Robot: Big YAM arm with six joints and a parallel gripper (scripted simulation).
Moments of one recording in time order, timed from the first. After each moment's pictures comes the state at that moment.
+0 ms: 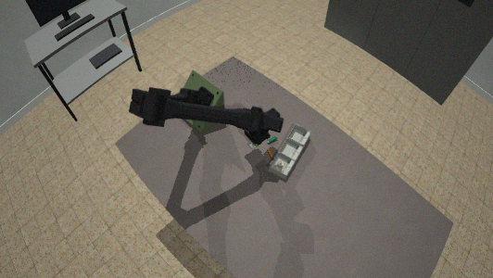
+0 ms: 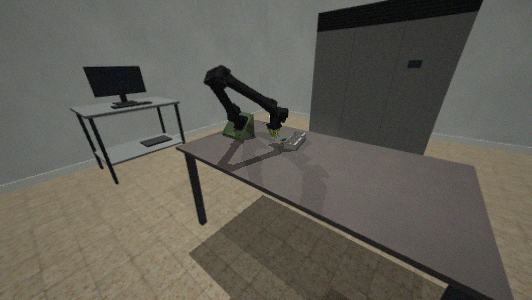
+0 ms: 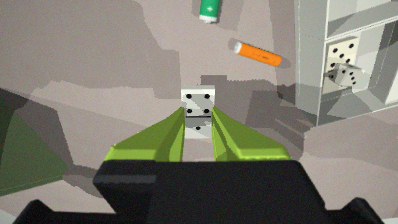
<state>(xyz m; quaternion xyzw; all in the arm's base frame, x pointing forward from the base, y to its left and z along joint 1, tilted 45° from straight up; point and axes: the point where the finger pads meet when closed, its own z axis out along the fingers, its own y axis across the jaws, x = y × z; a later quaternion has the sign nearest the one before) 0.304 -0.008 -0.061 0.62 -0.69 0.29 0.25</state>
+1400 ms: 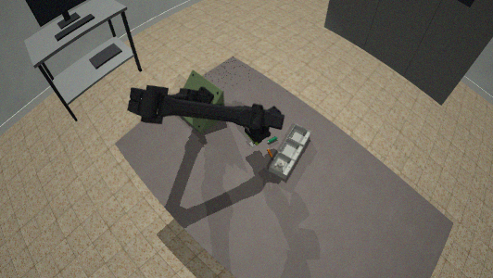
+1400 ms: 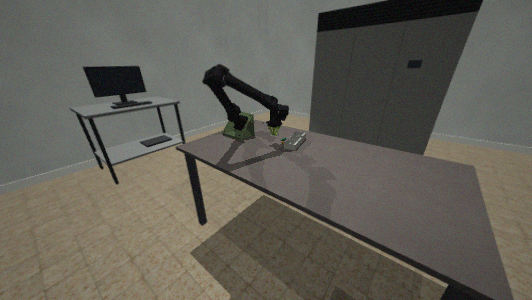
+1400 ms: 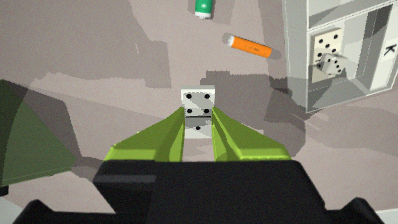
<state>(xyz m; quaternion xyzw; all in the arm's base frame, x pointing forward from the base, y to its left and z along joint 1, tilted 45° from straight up) 0.306 0.003 -0.047 0.61 -0.69 0.30 0.25</state>
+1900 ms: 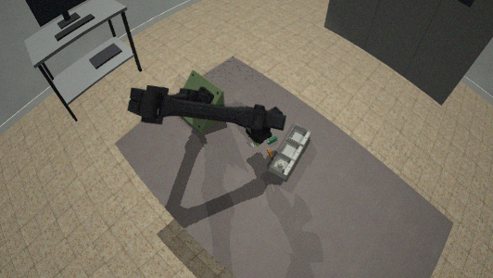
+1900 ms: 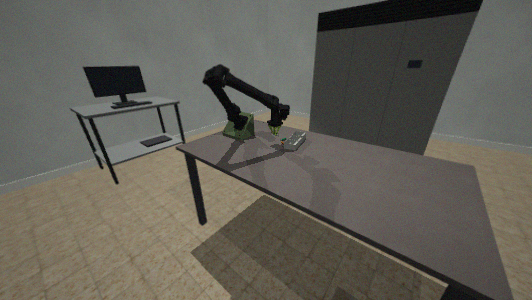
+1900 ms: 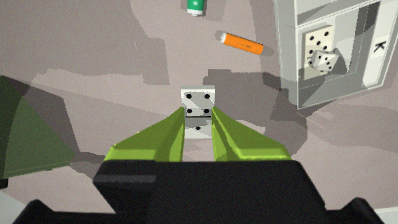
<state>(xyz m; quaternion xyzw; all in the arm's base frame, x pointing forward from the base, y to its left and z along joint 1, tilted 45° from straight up) 0.313 0.006 -0.042 0.61 -0.69 0.29 0.25</state>
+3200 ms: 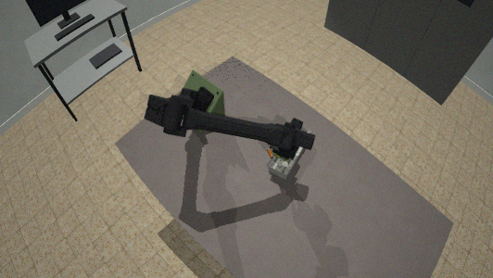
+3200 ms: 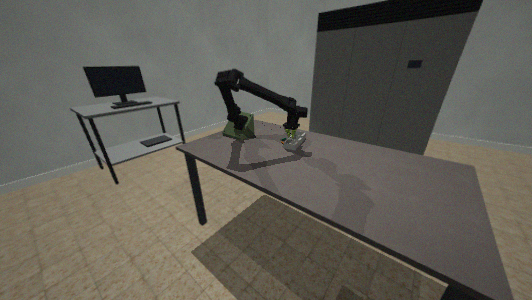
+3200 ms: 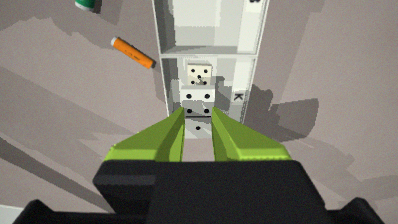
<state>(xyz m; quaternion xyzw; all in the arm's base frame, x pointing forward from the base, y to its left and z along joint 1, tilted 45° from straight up) 0.438 0.021 -0.055 0.73 -0.57 0.24 0.30</state>
